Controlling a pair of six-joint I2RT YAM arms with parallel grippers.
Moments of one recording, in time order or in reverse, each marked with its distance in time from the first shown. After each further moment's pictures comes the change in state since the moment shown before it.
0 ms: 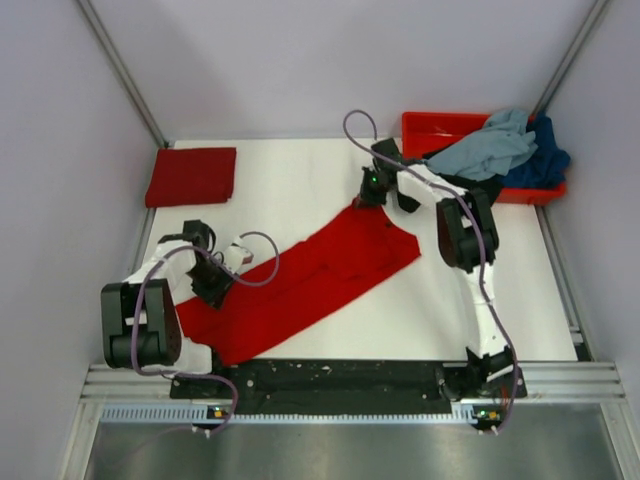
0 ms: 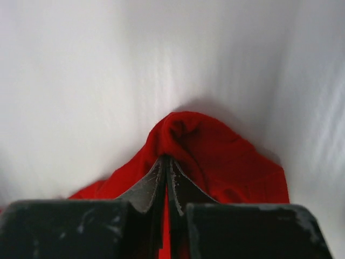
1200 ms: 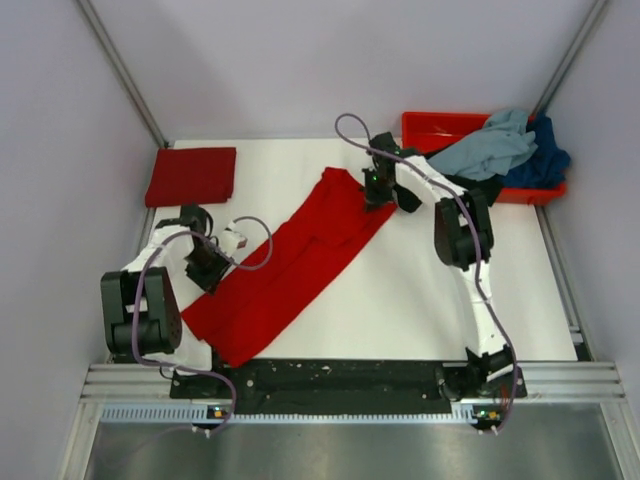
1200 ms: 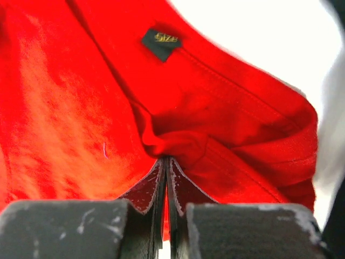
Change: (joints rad) left arm 0.038 0.042 0.172 -0.088 -0.051 -0.042; right arm 0.007 0.045 0.140 -0.221 0.084 -0.189
